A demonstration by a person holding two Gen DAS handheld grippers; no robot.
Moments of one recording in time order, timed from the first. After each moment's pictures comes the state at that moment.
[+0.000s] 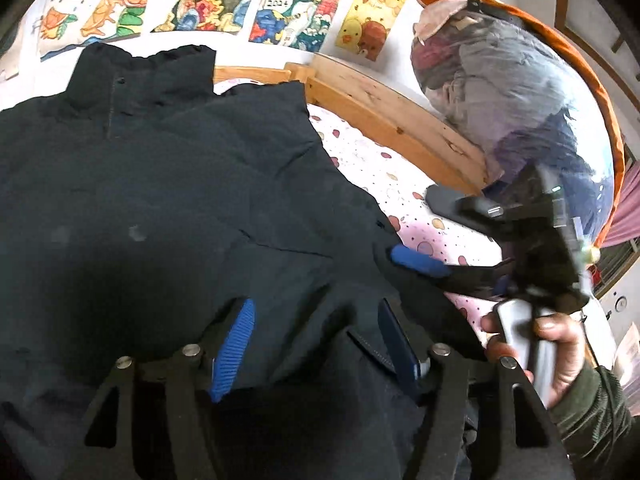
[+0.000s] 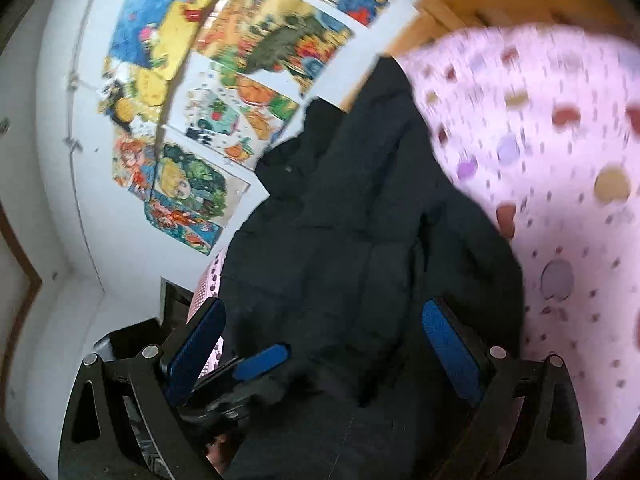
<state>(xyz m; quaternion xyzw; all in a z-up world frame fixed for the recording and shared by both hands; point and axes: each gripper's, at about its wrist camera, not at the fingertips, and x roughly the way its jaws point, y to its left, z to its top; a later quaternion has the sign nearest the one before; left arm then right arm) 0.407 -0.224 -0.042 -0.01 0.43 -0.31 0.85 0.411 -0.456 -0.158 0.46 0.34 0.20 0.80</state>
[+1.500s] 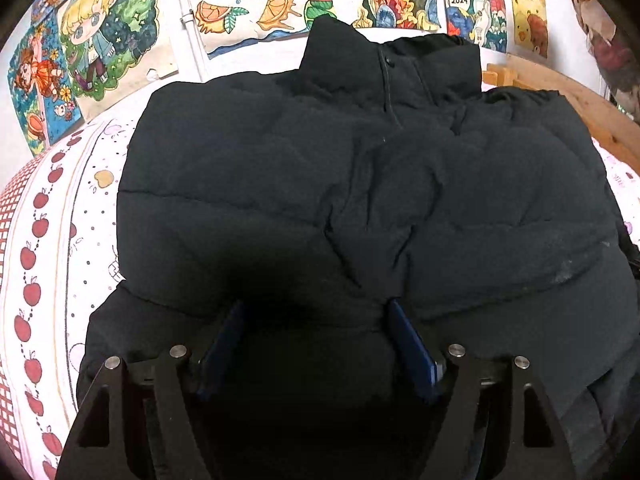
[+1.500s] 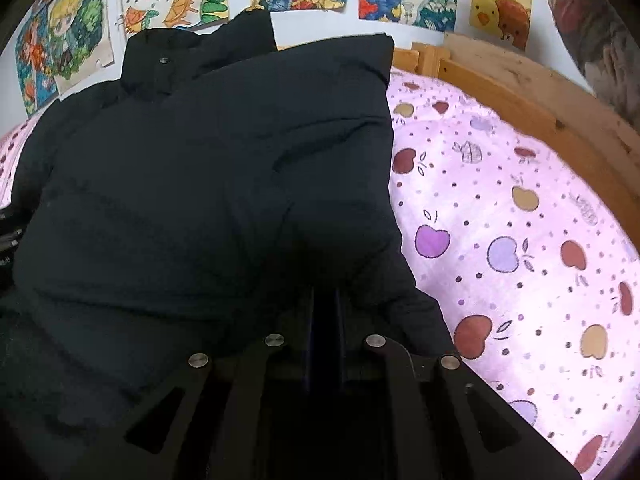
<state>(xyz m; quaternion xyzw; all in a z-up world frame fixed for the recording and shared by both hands) 0.516 -0.083 -0.102 0.12 0.39 -0.01 0.91 0.479 -0.364 -0.149 0.08 0.42 -0.02 0.90</state>
